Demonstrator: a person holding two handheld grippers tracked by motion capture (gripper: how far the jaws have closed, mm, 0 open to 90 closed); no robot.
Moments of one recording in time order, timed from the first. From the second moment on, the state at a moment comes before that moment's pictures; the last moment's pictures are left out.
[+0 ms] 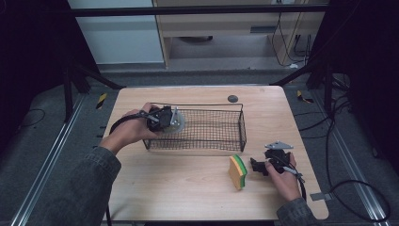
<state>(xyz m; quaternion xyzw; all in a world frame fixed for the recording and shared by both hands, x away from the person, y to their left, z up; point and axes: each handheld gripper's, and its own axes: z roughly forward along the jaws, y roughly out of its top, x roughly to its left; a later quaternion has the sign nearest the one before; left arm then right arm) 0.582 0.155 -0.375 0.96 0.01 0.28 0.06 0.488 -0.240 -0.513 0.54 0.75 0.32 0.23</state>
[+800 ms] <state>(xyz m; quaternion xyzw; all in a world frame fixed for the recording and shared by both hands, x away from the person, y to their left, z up) 0.590 0.163 -0.399 0.96 0.02 0.26 0.05 0.488 -0.240 -0.513 0.54 0.75 0.32 0.23</state>
